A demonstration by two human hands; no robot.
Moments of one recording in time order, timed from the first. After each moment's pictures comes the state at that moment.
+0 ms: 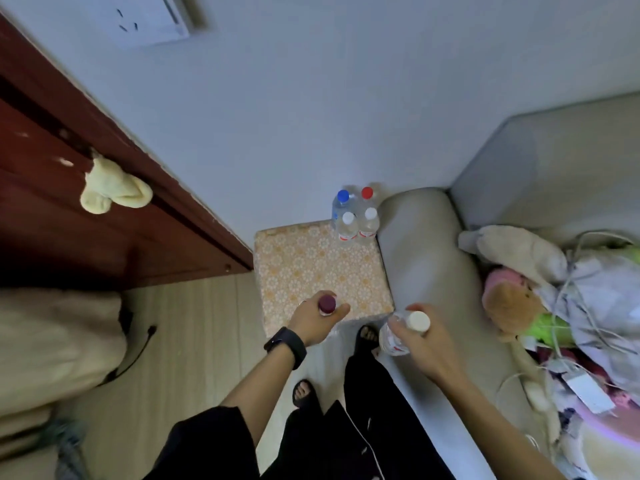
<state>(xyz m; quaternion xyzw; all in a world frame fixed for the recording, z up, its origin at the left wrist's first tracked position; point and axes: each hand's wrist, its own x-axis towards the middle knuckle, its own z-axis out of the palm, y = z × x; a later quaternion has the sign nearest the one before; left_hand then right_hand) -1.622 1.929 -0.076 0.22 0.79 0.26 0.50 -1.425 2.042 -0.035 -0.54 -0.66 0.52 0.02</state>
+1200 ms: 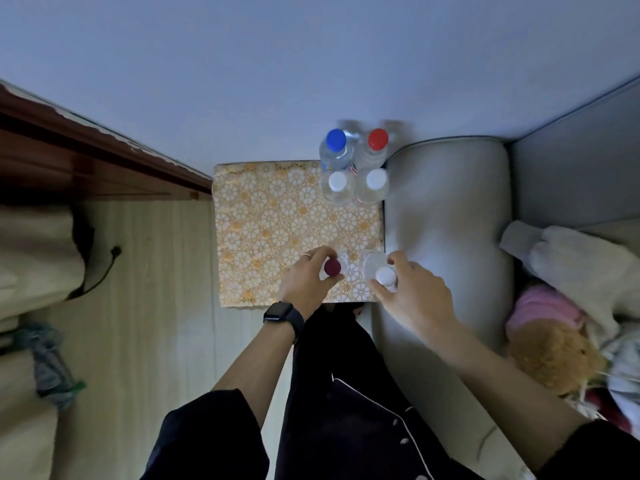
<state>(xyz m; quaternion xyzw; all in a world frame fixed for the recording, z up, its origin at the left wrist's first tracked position) -1.636 2.040 -0.252 0.25 0.87 0.19 0.37 -1.502 2.188 -0.212 -0.37 -0.88 0.23 -0.21</state>
